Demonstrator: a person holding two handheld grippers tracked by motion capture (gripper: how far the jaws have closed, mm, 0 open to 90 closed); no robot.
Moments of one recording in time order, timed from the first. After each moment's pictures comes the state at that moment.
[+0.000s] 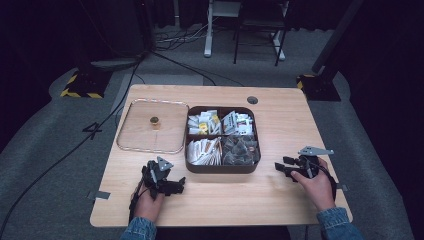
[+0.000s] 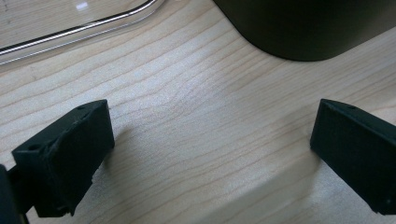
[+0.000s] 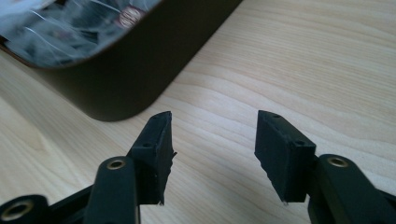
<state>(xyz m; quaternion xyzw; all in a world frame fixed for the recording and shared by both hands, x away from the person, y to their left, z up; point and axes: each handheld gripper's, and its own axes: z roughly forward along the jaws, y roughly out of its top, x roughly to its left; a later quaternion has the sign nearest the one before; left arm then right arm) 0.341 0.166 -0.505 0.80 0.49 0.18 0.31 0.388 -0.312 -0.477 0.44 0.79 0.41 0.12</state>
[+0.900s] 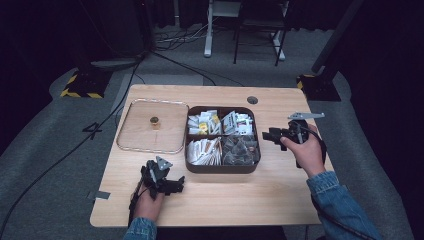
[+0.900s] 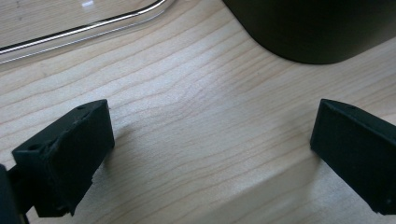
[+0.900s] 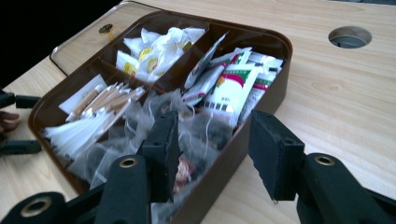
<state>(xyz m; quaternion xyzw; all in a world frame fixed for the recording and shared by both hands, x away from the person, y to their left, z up) 0.342 0.167 -0.505 0.79 0.50 0.18 0.31 0.453 -0.265 -0.400 0.42 0.78 0.45 0.09</state>
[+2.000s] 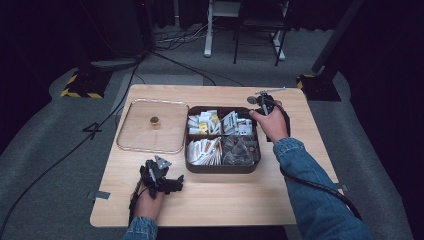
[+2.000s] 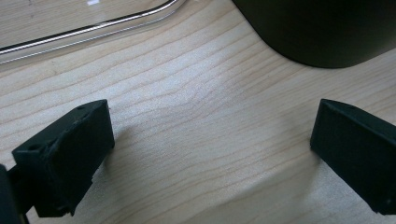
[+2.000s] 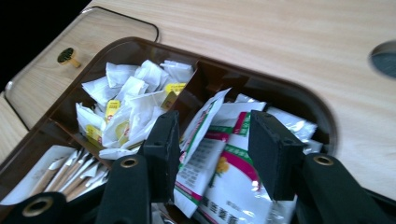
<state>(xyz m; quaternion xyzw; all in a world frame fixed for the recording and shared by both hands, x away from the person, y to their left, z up) 0.344 0.168 -0.506 0.78 0.51 0.18 0.30 0.552 -0.186 -0.409 0.47 0.78 0.41 0.06</state>
